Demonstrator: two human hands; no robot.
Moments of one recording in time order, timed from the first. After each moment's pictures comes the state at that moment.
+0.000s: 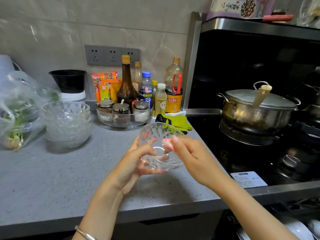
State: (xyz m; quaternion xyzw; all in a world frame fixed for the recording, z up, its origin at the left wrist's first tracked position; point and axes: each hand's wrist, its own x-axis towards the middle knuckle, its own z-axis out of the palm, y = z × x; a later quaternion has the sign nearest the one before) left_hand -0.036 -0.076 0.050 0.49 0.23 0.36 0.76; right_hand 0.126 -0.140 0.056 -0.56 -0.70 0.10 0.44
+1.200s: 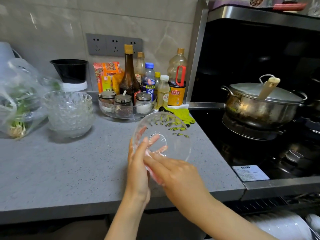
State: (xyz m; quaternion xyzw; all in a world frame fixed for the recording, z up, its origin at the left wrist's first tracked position) left_hand -0.022 -0.113 0.024 0.44 0.26 0.55 0.66; right_hand 0.073 -0.151 0.011 -0.51 -0.76 -0.25 0.30
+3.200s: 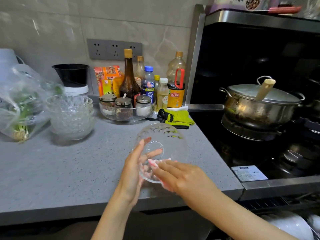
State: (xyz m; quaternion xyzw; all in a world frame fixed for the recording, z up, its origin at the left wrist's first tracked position) left_hand -0.037 -0.105 0.023 0.46 0.27 0.46 0.71; right_hand 0.106 -0.158 0.001 -0.45 -0.80 -0.32 0.23
